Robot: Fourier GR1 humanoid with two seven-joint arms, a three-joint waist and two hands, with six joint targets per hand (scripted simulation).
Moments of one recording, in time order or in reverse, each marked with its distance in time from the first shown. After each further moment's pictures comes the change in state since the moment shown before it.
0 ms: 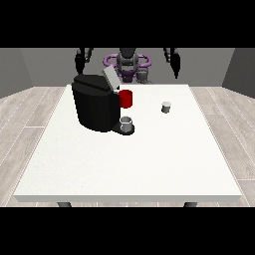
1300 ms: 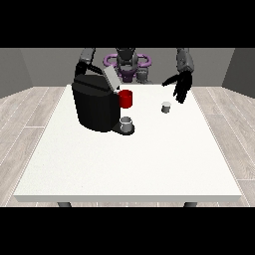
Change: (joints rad) left arm -0.343 0.392 0.054 0.385 -0.274 -0.251 -0.113; right arm -0.140 0.075 0.095 0.022 0.217 -0.165 -0.038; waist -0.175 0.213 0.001
